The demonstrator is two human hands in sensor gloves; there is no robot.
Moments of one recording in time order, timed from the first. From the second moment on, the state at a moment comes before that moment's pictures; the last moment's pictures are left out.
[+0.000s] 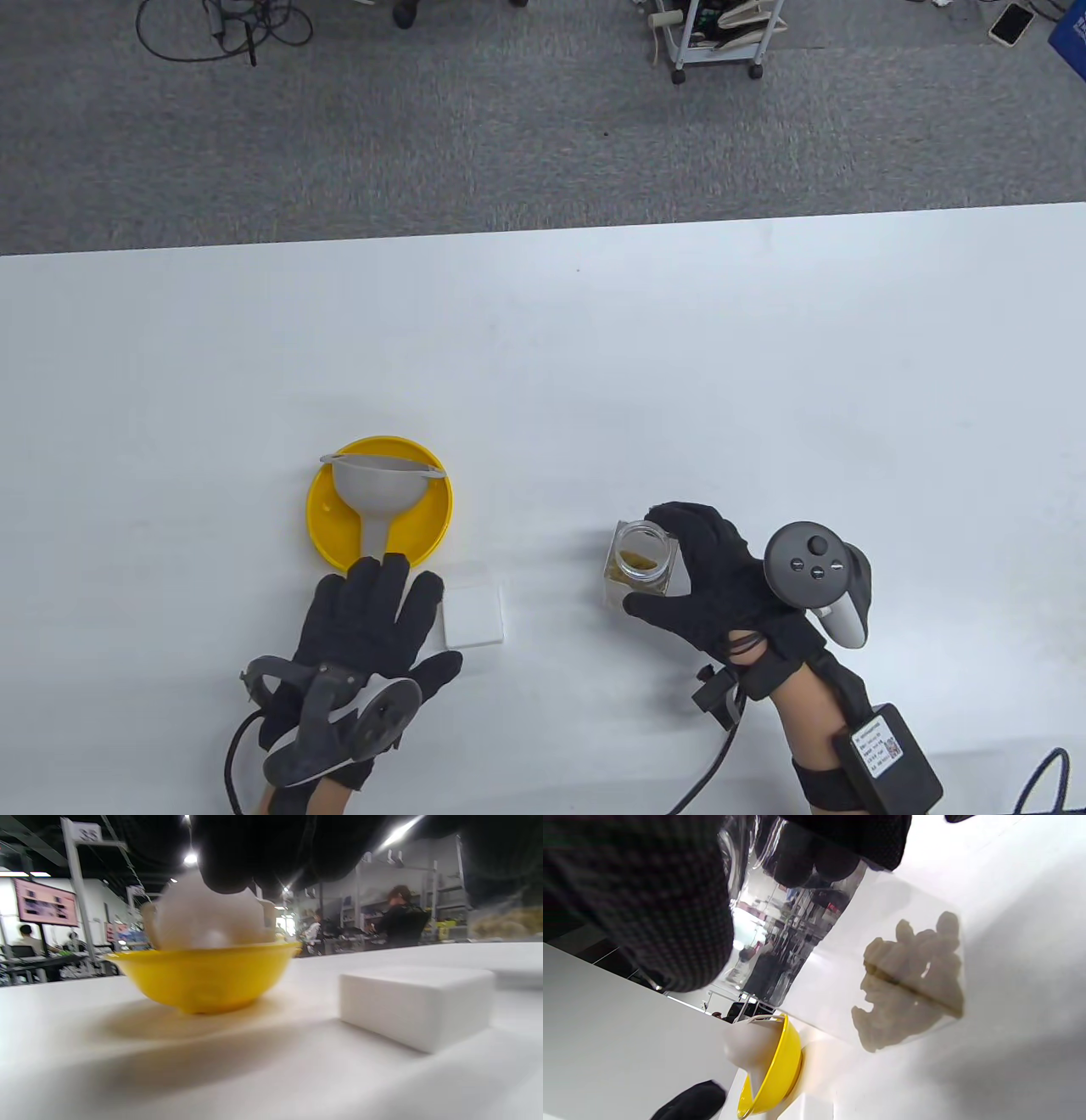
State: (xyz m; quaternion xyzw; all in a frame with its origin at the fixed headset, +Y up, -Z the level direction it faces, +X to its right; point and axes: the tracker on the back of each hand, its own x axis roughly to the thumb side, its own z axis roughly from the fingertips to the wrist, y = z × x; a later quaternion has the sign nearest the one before) left_hand -0.151 -0.704 -0.026 0.03 -0.15 0.00 0.99; right_hand 0.203 -0.695 -0.138 0.17 0.15 0.86 0.46
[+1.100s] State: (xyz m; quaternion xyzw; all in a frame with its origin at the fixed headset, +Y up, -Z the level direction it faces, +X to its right) left_hand -0.114 -0.687 -0.076 -0.07 -0.11 0.26 0.96; right_hand 0.209 -0.689 -0.119 0.19 0.15 0.83 0.51
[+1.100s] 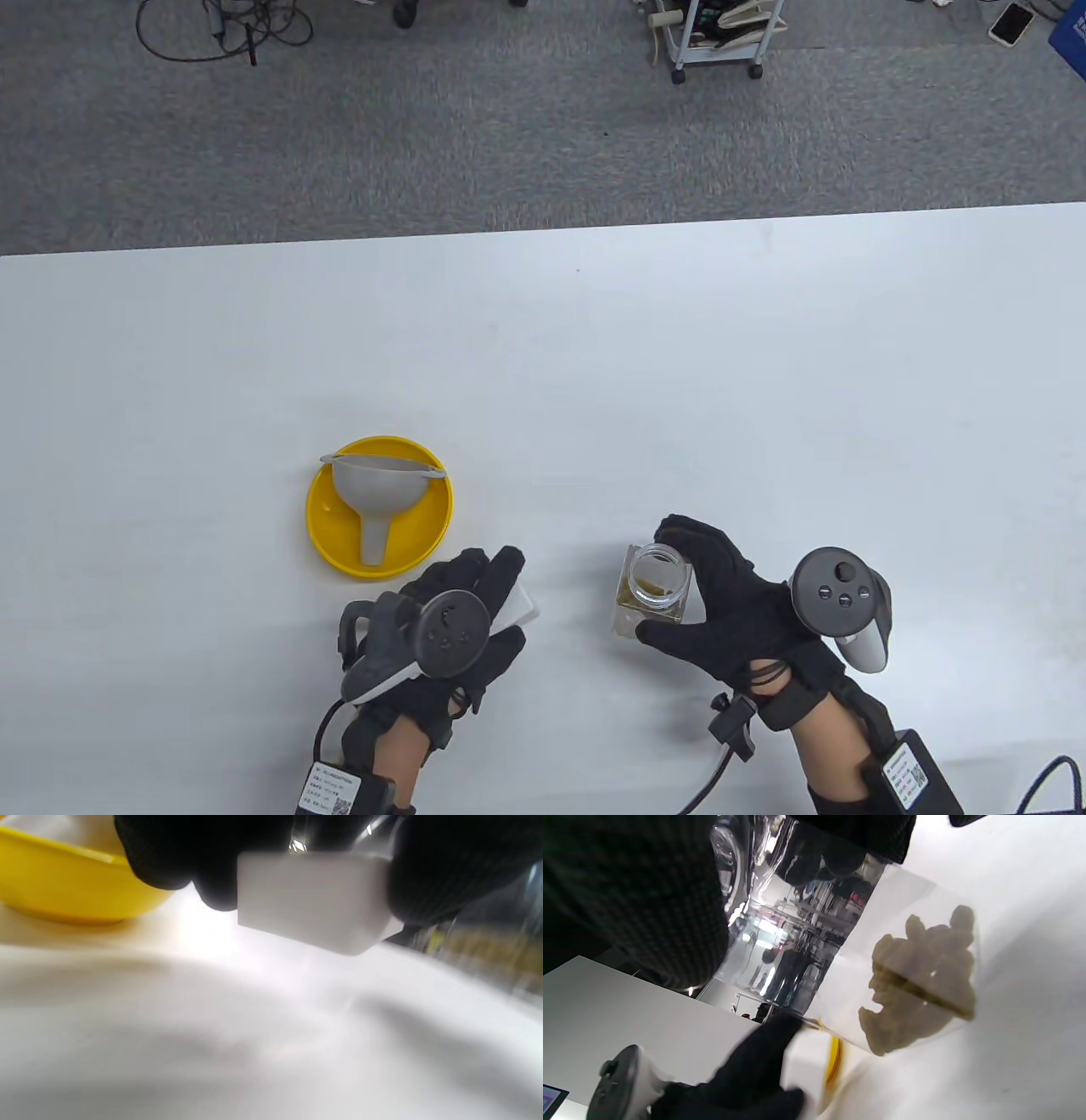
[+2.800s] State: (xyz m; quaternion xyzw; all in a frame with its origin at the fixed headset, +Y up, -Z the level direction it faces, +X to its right) left_hand -0.031 -0.628 -0.064 0.09 -0.12 0.31 0.94; right_hand 0.174 -0.671 -0.088 0.16 -0.04 0.90 0.41
